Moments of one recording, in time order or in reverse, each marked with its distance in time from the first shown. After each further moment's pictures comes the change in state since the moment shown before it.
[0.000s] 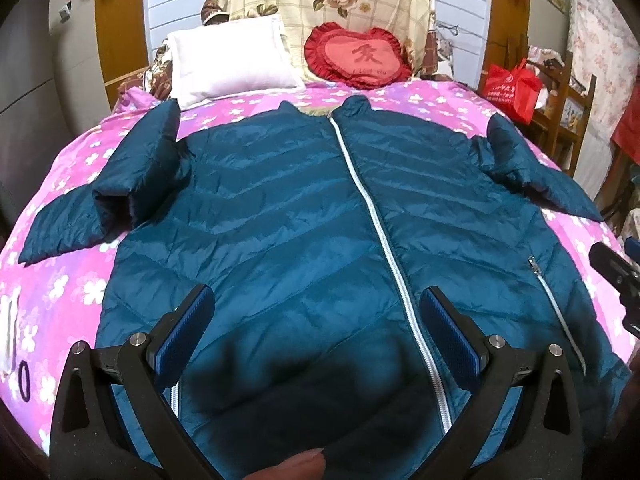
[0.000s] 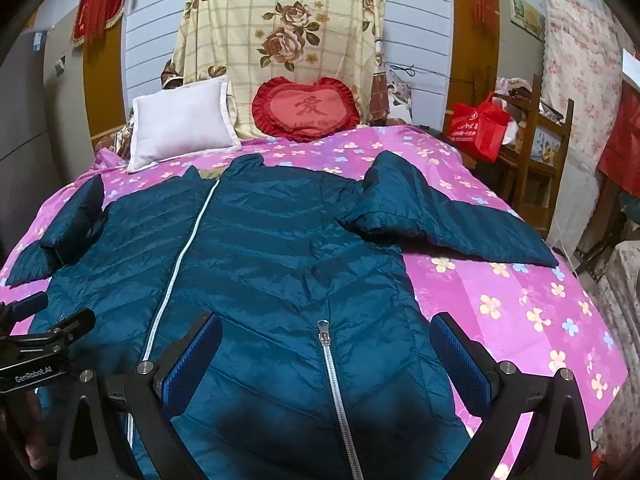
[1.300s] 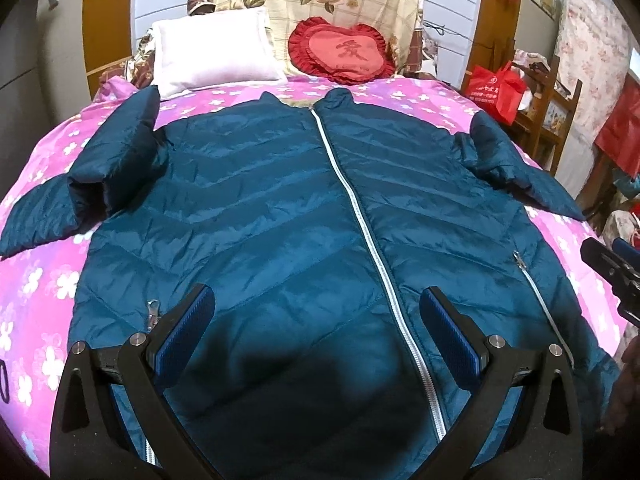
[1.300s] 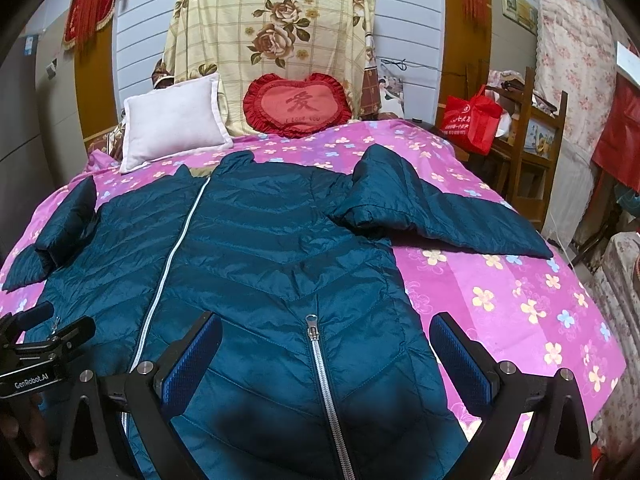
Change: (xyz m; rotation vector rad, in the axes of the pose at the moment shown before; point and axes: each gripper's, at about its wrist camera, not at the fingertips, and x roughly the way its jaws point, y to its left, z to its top) left arm 0.009 0.002 -0.004 -0.021 0.034 -0.097; right arm -0.002 -0.009 -0.002 0.017 0.012 -0.018
